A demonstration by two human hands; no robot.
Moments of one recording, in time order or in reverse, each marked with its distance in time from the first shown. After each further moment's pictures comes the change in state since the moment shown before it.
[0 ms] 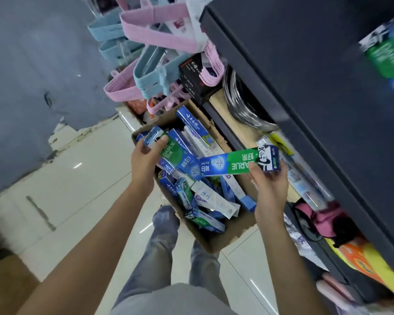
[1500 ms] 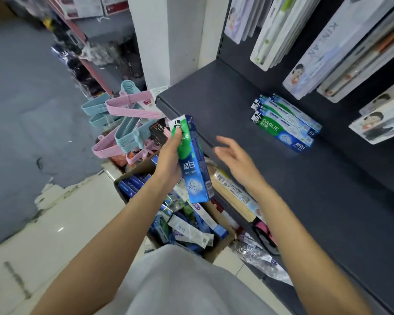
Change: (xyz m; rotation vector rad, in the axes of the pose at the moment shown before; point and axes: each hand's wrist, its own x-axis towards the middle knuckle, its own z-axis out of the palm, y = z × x) left_hand -0.103 0.125 0.158 -0.312 -0.394 -0.045; right_hand 0.006 -0.163 -0.049 -0.515 -0.456 -0.224
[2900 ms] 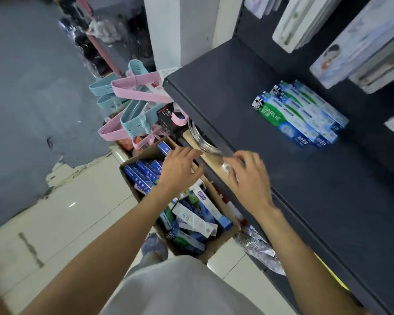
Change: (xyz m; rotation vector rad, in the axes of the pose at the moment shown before) left_hand 0.020 -0.061 -0.061 1.685 -0.081 0.687; right_hand 0.000 0.079 0.012 -0.937 0.340 -0.573
